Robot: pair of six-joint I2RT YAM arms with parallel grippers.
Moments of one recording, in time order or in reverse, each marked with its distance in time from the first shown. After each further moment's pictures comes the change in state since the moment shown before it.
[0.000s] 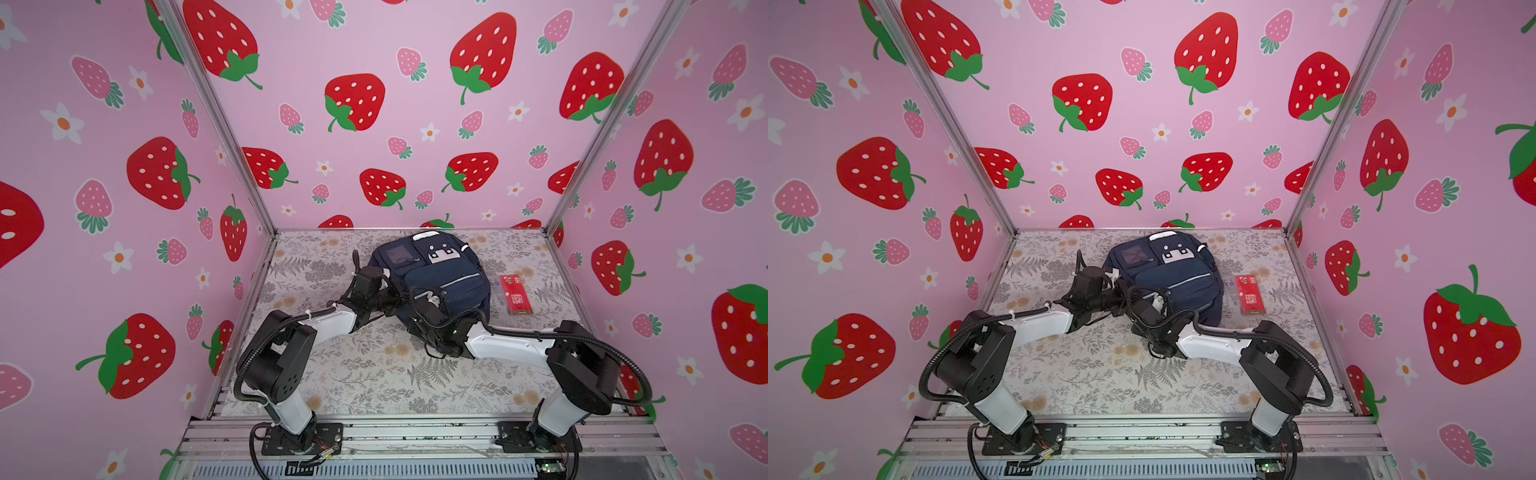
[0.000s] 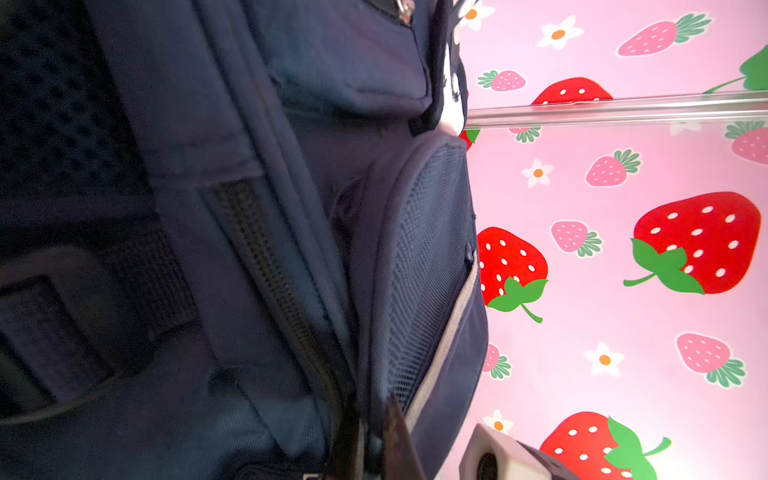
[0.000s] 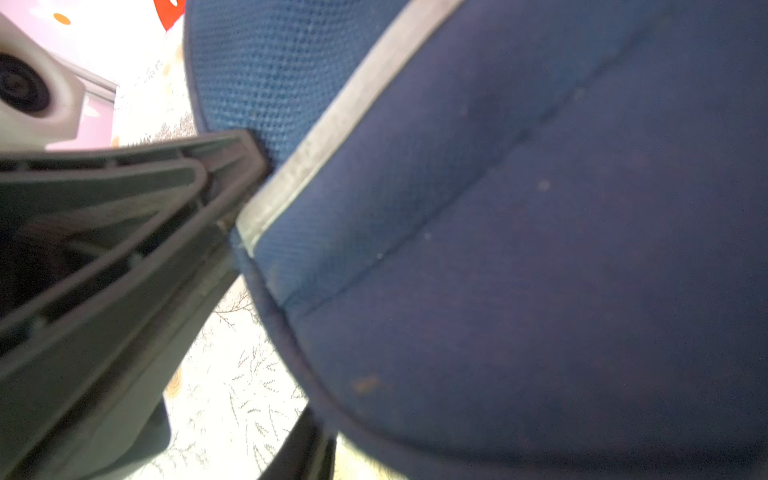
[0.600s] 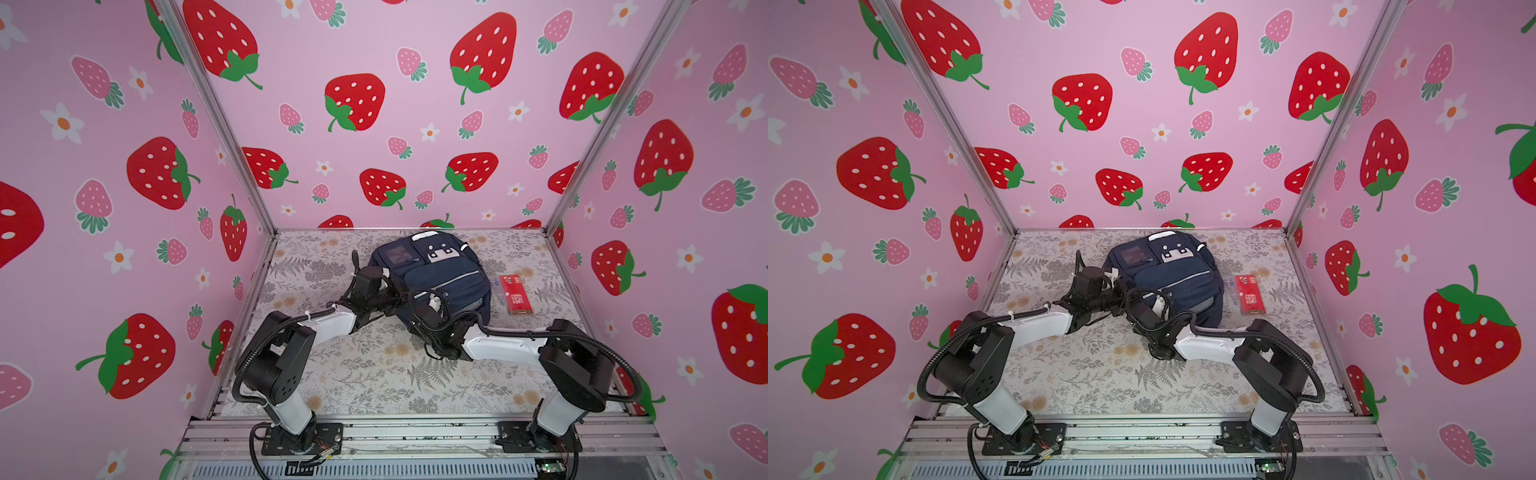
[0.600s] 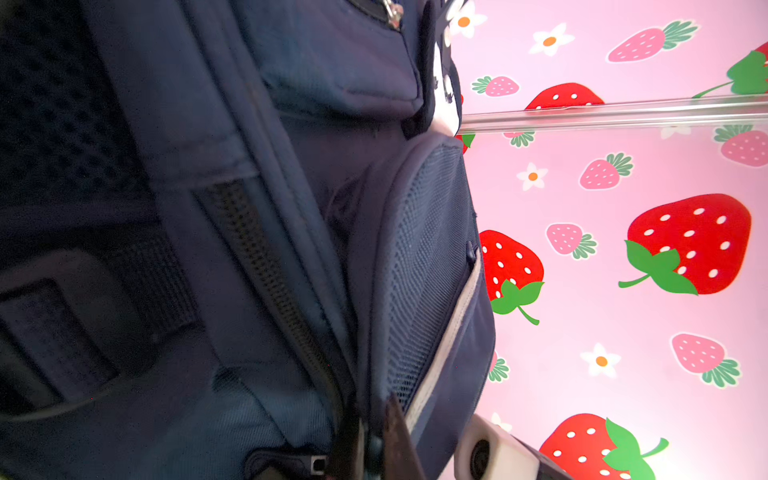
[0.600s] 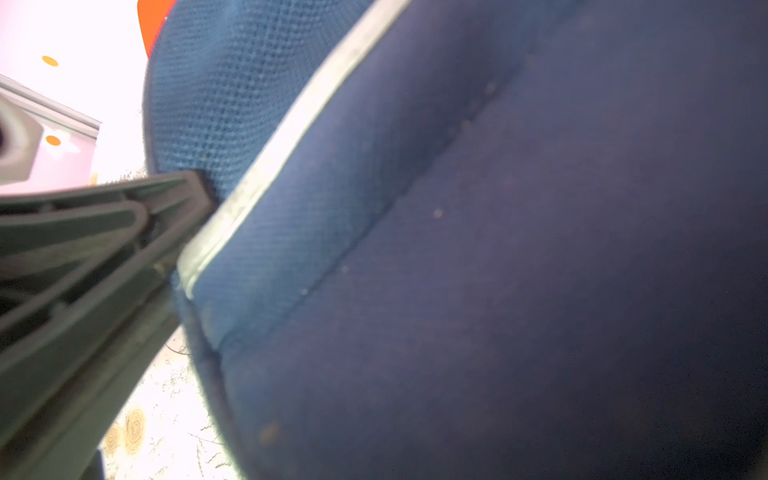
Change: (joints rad) left arm -0.004 -0.010 -0.008 0.012 -0.016 0.004; right arm 0.006 0.022 -0.034 0.069 0.100 -0.017
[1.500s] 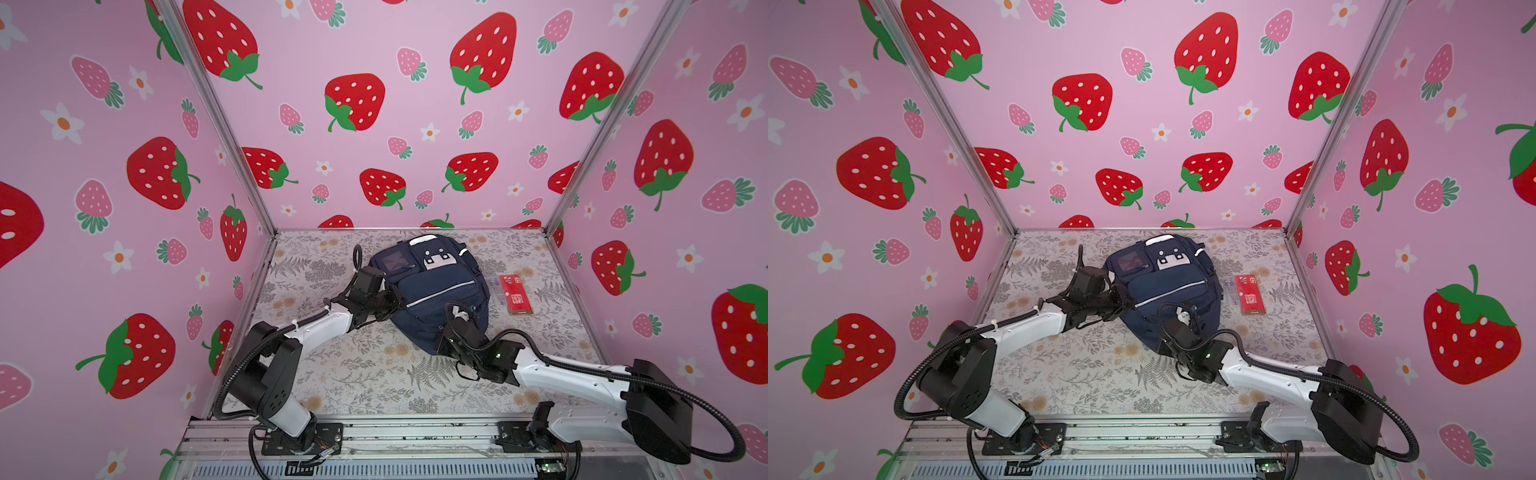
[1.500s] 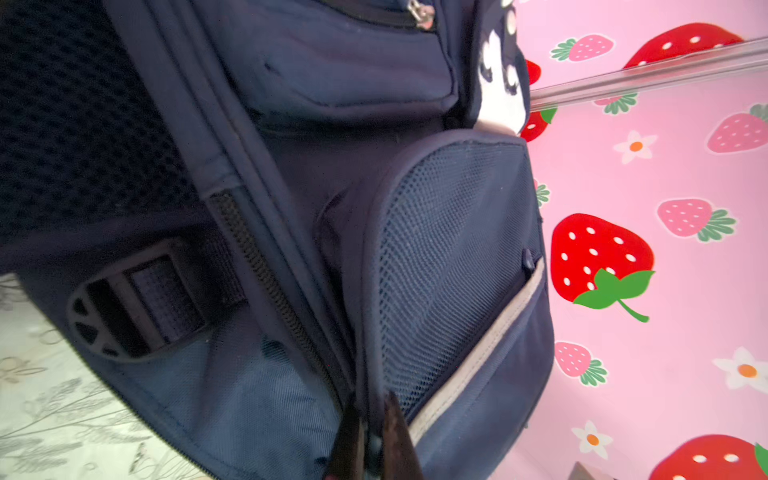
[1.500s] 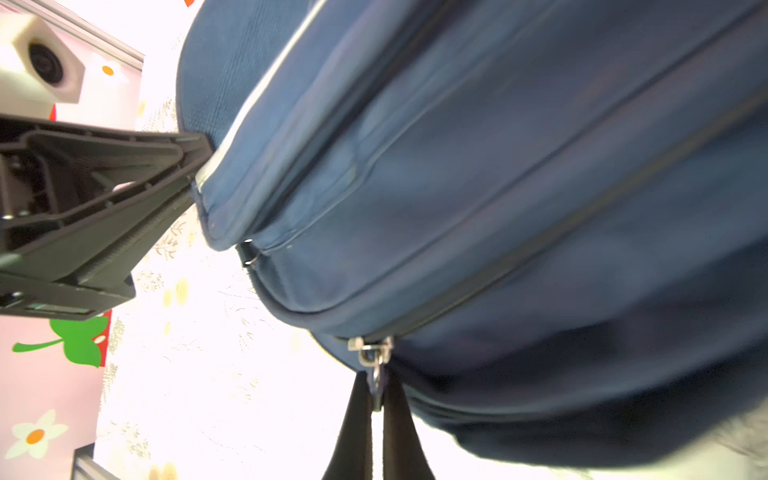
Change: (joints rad) left arm -0.001 -0.096 0.051 -0.380 -0.127 0.225; right arm -0.004 -0.455 -0.279 -0.152 -0.175 -0.041
